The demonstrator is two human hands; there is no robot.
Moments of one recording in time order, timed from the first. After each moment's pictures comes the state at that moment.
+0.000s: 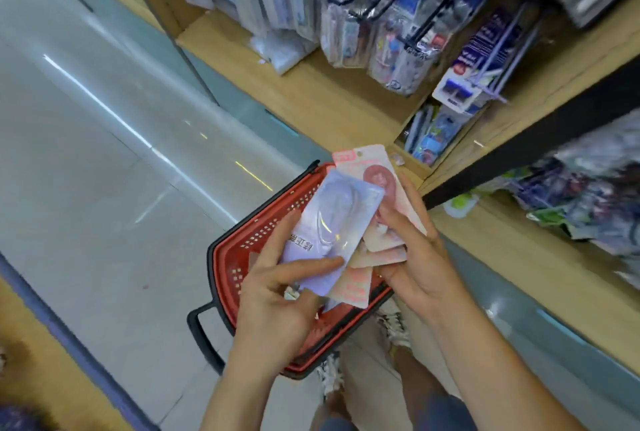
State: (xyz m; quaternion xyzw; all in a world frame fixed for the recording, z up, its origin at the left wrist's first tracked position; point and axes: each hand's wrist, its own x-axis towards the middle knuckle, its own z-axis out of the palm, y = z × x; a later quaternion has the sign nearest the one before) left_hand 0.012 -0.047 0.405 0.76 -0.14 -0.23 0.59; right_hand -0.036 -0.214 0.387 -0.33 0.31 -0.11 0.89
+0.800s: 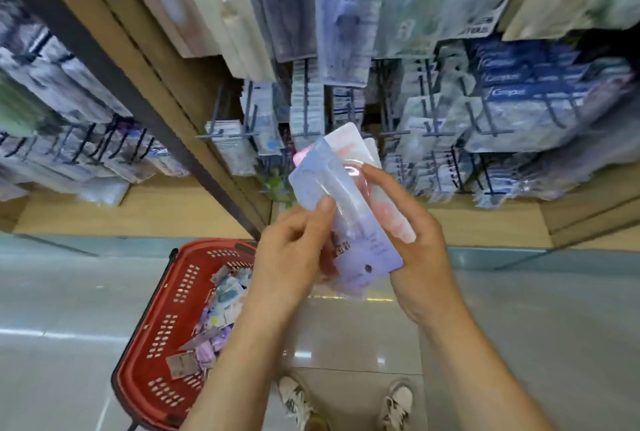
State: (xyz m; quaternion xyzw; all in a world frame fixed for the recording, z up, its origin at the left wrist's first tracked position) left_hand -0.233 -0.248 0.581 0.67 -0.30 -0.43 0.53; right_hand -0.362 -0.298 0.567 -0.53 0.33 -0.46 0.63
